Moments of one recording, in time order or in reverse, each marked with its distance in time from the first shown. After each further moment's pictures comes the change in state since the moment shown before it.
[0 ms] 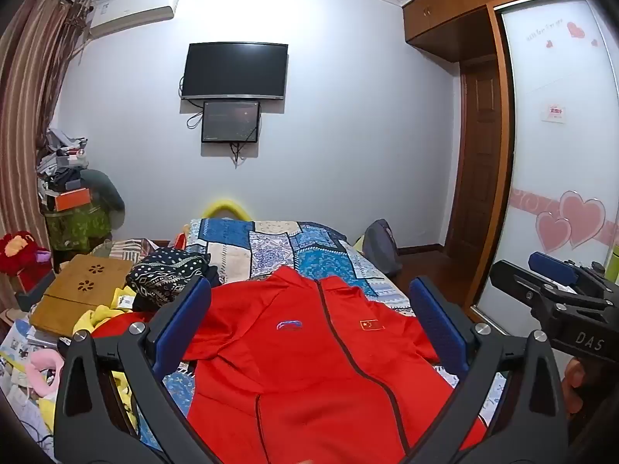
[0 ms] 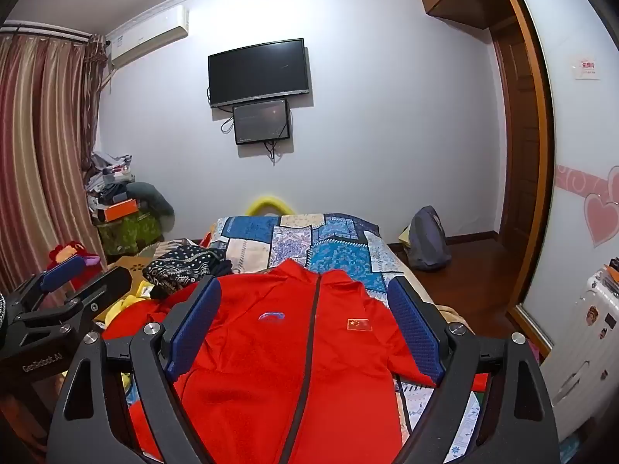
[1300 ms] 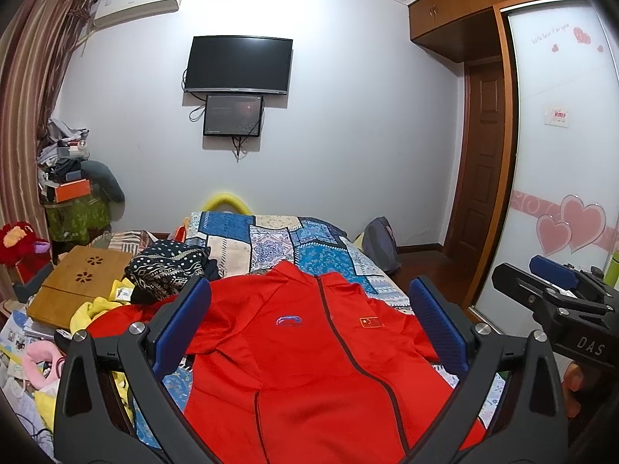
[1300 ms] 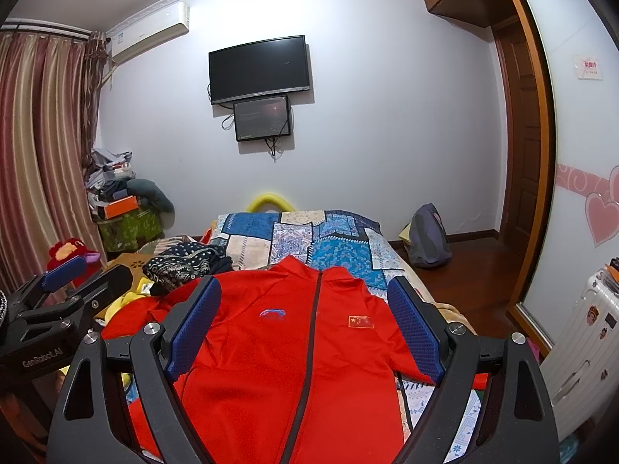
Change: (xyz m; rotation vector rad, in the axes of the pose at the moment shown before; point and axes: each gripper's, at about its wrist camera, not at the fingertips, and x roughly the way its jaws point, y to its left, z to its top) left arm 0.000 0.008 -0.001 -0.033 0.024 -0.019; right arm 0.005 0.004 -0.006 0.004 0.013 -0.005
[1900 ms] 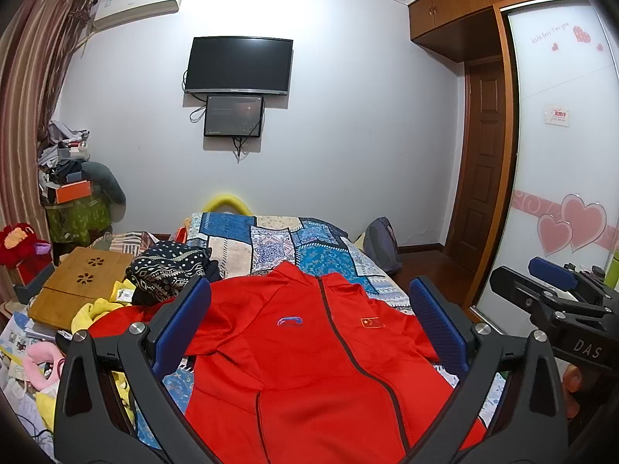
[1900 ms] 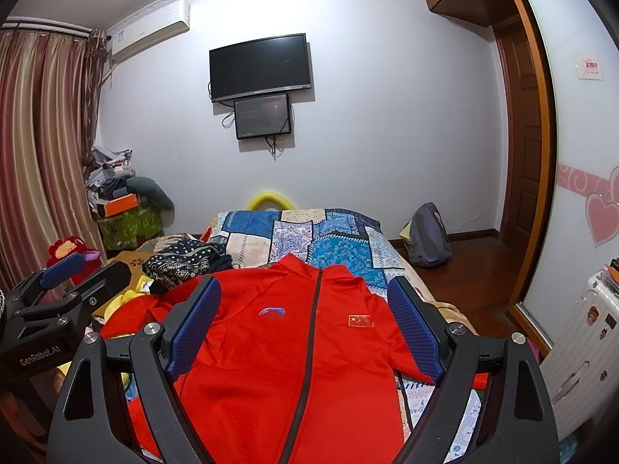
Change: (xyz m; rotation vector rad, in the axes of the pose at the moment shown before) left arm 0.002 -0.001 0.002 0.003 0.000 0.006; right arm -0.001 0.003 -0.001 -0.003 0.005 0.001
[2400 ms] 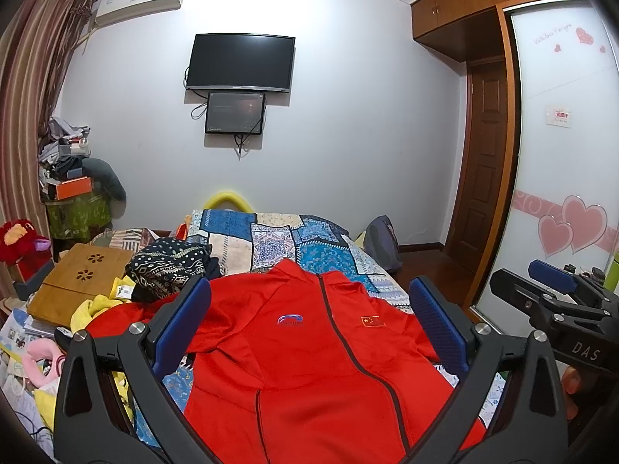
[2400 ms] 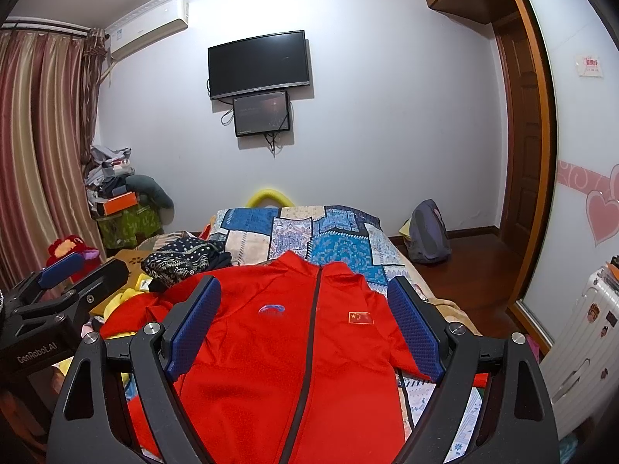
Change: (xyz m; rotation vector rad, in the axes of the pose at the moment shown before) left arm 0.001 0.000 -0.001 -0.006 0.007 0.002; right arm 0.001 -0.004 -0.004 0.003 0.009 0.000
